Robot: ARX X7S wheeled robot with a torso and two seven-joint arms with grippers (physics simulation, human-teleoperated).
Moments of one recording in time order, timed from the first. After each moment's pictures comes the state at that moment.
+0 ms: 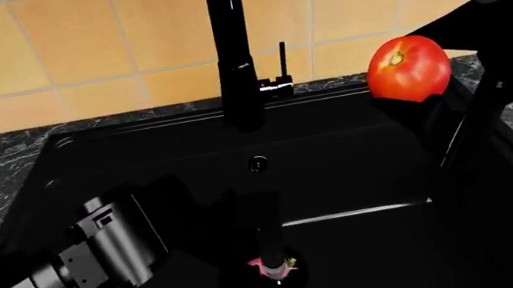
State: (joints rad) left arm -1.31 -0.42 1.46 -0.21 -0.51 -0.62 0.92; right arm 1.70 1.04 -0.72 -0.48 1.46 1.32 -0.02
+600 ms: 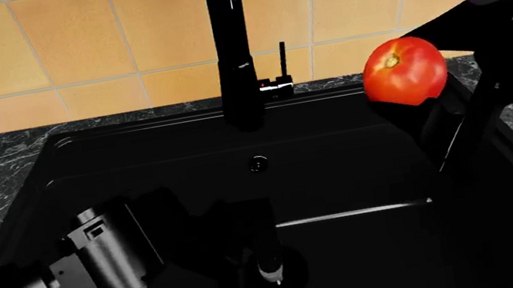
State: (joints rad) left arm -1.27 -0.46 1.44 -0.14 -0.56 -0.71 0.82; right arm 1.72 1.03 -0.73 -0.49 1.47 1.33 -0.03
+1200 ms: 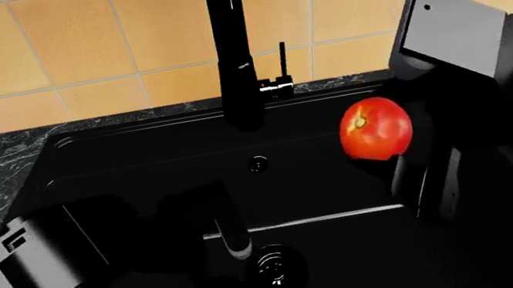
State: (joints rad) left arm -1.25 -0.63 1.26 0.08 -0.72 -0.97 0.55; right arm 1.70 0.94 -0.87 -0.50 1.32 1.35 -0.21
